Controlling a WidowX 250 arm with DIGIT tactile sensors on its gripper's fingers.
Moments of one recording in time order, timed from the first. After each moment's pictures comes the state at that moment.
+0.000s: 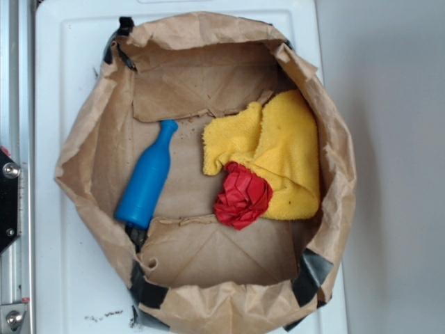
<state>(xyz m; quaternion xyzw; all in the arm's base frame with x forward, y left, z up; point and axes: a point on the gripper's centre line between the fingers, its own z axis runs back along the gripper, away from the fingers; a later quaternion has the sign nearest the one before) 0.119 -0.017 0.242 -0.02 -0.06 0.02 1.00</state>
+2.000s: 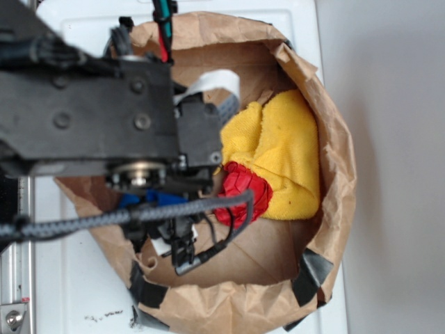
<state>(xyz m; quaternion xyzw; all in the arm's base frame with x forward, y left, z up) 0.242 0.015 0.136 -0.02 -0.06 0.21 0.98</state>
